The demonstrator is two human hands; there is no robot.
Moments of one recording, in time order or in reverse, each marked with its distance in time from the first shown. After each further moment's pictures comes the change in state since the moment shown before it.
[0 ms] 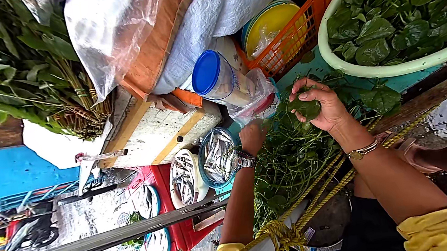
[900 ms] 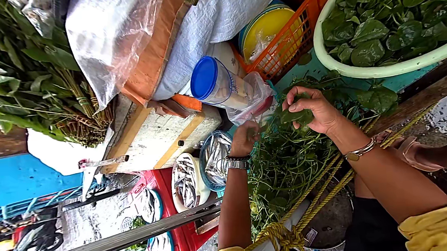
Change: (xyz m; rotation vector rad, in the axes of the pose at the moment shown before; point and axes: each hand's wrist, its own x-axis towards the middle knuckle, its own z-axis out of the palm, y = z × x) left_hand 0.000 -0.012 -0.020 -1.452 -0.160 -0.422; right_hand 0.001 0.004 0.003 -0.106 -0.008 0.057
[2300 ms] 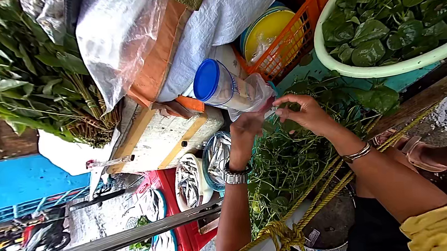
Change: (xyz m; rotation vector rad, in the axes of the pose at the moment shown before) left_hand -0.074 0.036 0.037 0.442 -0.040 0.535; right_hand 0.000 0.007 0.013 -0.557 0.017 -0.071
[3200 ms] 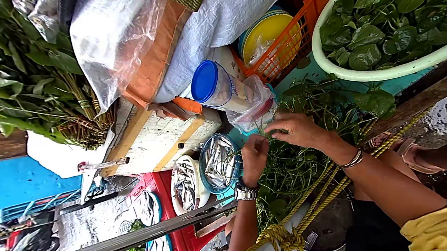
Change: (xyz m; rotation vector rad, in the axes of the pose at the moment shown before) left_hand -0.020 -0.072 0.019 0.399 0.139 0.045; right_hand -0.007 0.024 0.014 -0.662 -0.143 -0.452
